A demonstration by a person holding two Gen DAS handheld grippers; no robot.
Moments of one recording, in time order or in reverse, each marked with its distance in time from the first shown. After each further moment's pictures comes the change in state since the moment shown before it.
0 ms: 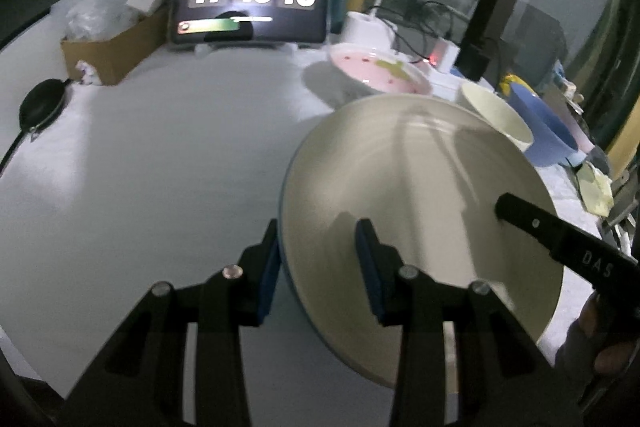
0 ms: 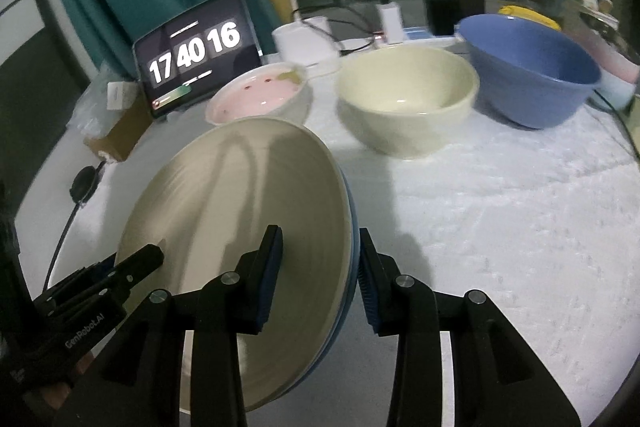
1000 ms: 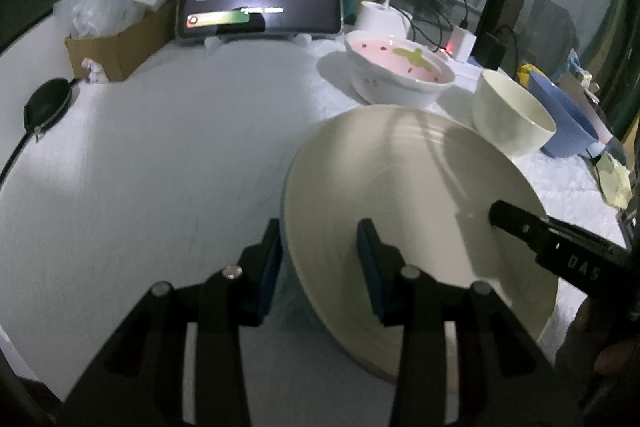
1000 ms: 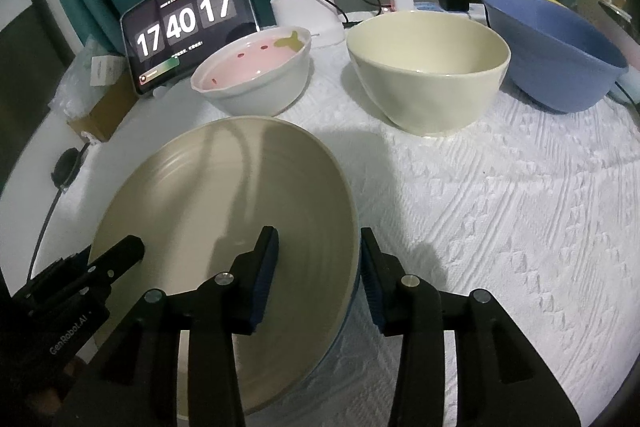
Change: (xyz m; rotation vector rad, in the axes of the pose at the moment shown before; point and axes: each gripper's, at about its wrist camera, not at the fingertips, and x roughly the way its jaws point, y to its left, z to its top) left arm 0.017 0.005 -0.005 0.012 0.016 0.053; right arm 0.033 0.001 -0.011 -0.007 0.058 -0.031
